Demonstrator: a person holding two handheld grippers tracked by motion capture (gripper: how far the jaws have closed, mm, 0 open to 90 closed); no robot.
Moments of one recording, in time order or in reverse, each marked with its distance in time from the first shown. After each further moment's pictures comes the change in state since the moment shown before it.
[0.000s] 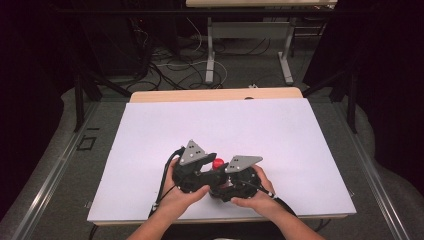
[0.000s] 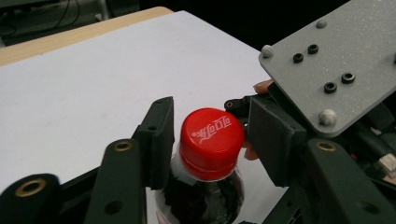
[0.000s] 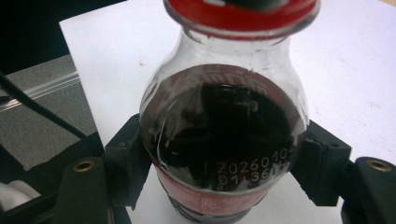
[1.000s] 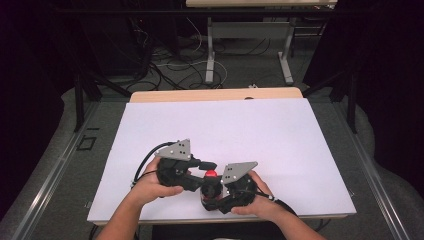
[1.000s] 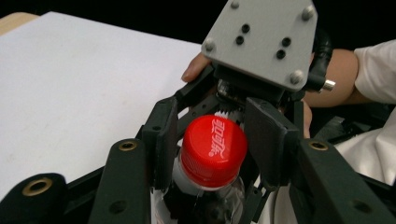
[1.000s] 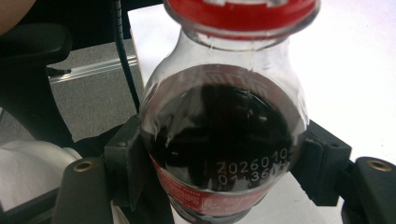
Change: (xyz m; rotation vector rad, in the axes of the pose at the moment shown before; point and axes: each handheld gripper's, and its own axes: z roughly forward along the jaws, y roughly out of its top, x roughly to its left) left arm 0.043 0.000 -0.012 0.077 -0.480 0.224; right arm 0.016 0.002 0.000 -0.005 0.192 -0.130
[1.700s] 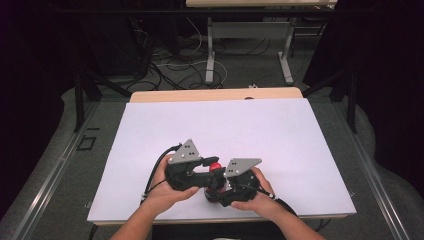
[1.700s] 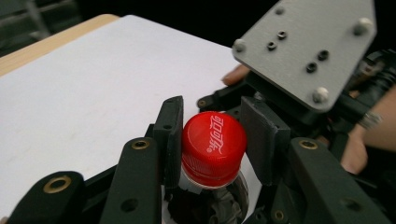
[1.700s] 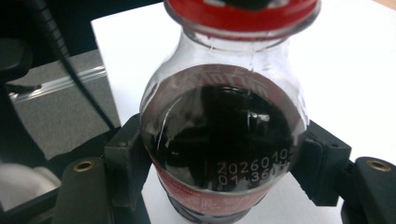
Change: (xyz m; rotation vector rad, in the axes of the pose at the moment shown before) left arm -0.027 0.010 0.020 -0.054 0.366 -0.139; right arm -0.009 -0.001 -0.004 -0.012 -0.119 0.076
